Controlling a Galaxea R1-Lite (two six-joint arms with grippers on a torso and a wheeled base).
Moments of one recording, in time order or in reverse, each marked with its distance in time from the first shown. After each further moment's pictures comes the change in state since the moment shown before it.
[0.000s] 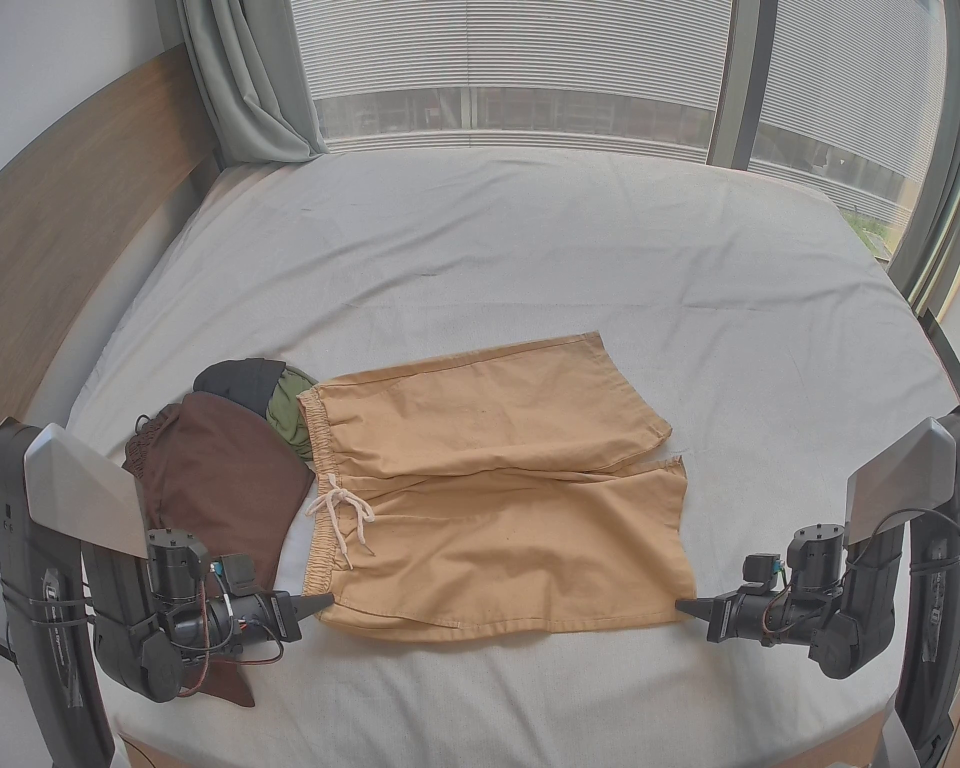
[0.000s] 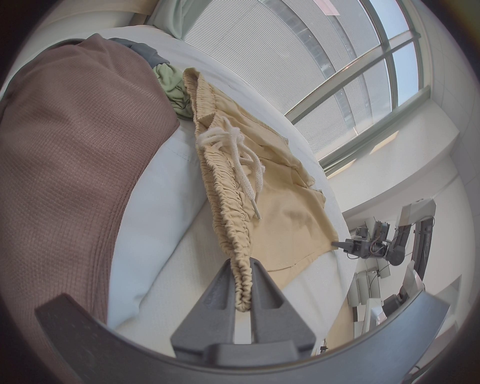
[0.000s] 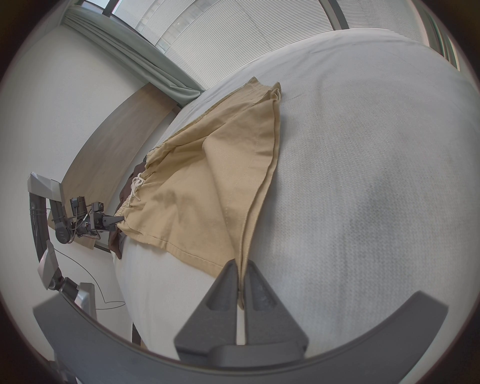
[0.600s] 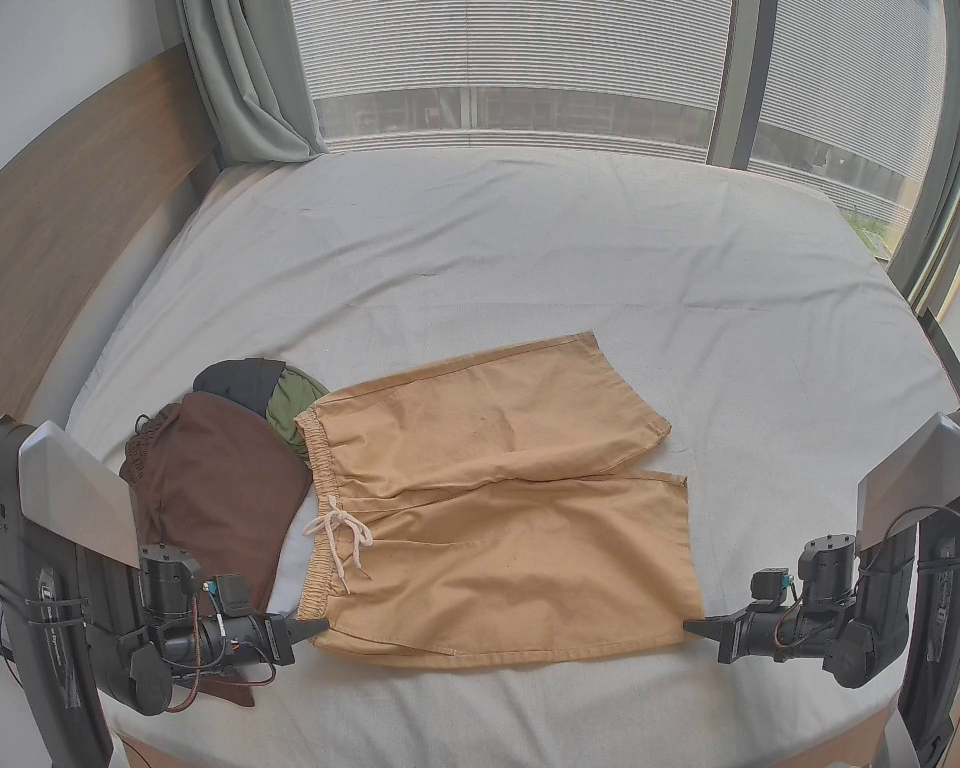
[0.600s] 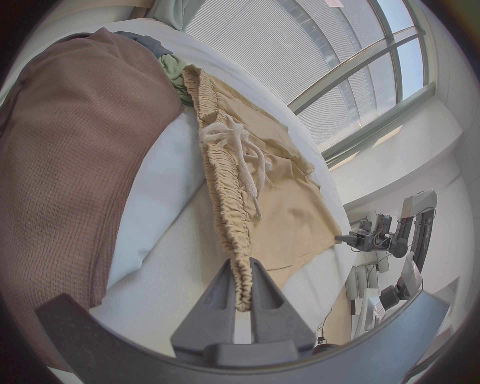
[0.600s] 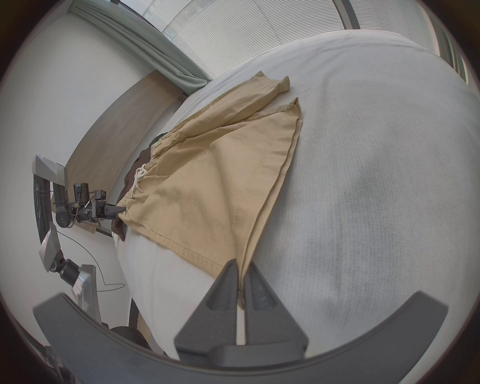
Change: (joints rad) left arm 0.002 -0.018 0.101 0.000 -0.007 0.040; right arm -0.005 -0.040 0.107 0.002 0.019 -0.088
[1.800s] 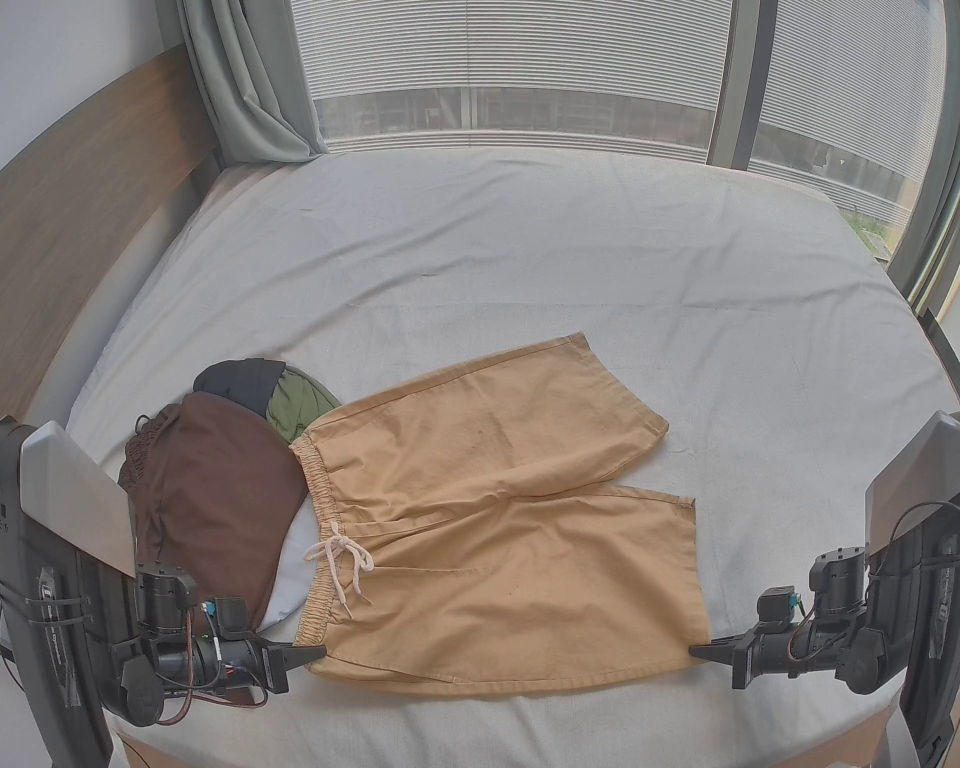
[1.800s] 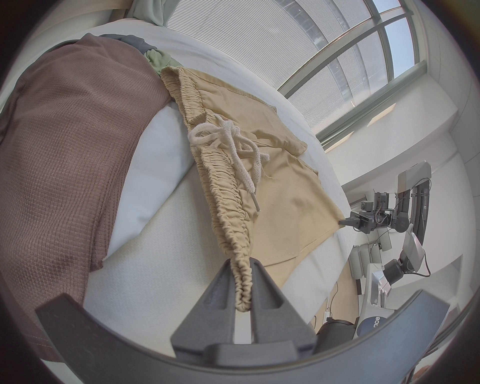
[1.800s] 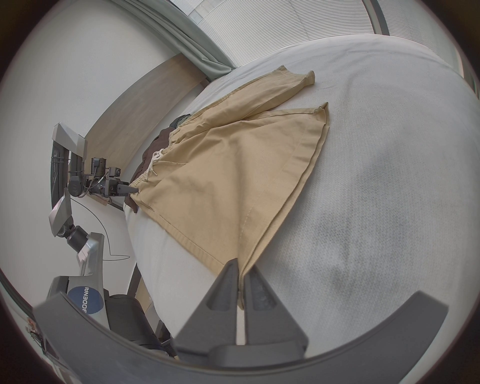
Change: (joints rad) left arm 0.010 0.005 0.089 0.004 -0.034 0.154; right arm -0.040 0.004 0.087 0.004 0.113 -0.202
